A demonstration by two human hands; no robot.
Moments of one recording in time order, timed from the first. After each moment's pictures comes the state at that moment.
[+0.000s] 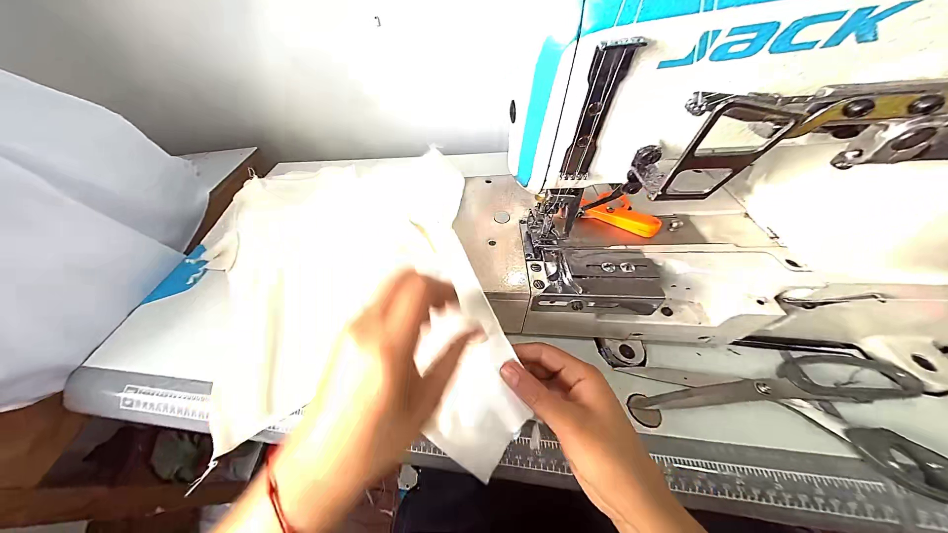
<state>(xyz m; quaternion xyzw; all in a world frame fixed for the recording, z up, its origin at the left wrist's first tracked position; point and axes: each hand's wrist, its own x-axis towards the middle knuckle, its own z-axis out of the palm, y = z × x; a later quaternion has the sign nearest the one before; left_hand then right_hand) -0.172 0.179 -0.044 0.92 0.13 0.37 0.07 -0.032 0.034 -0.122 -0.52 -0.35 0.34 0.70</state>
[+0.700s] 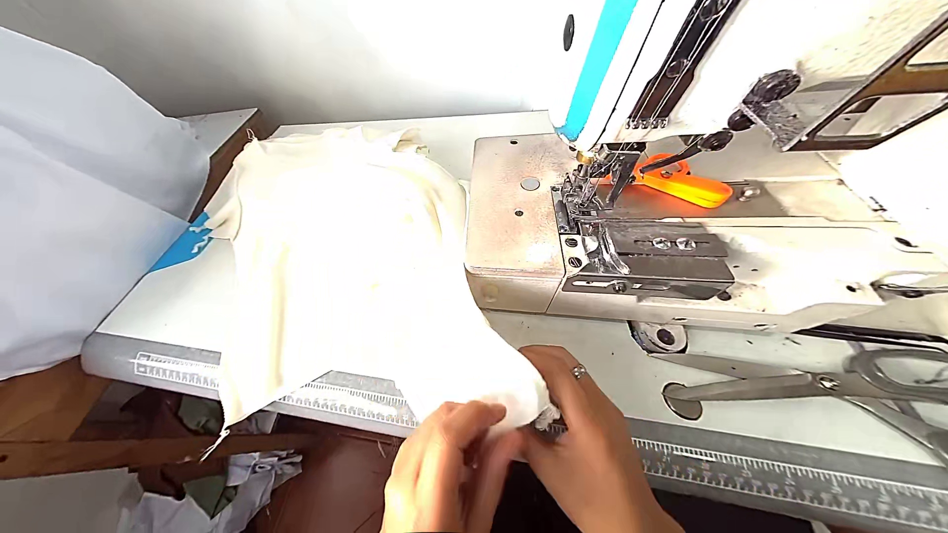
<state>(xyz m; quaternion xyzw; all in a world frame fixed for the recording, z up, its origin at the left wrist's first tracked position) -0.193 0.103 -0.132 0.83 0.17 0.47 0.25 -0.054 0.033 -0.152 -0.65 -0.52 -0.01 0.56</state>
